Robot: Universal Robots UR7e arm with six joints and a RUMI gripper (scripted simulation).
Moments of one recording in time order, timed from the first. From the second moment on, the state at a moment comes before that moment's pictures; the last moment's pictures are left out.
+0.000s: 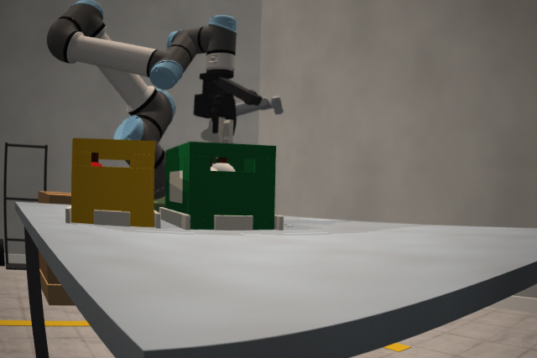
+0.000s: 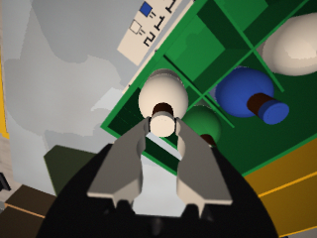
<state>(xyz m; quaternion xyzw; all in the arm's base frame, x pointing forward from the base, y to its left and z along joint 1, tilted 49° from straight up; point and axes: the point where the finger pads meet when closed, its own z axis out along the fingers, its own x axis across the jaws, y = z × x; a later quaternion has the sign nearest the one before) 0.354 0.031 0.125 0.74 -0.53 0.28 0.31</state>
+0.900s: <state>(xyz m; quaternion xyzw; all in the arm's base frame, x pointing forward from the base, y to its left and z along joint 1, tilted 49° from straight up) 0.356 0.022 0.117 0.74 -0.53 0.28 0.31</state>
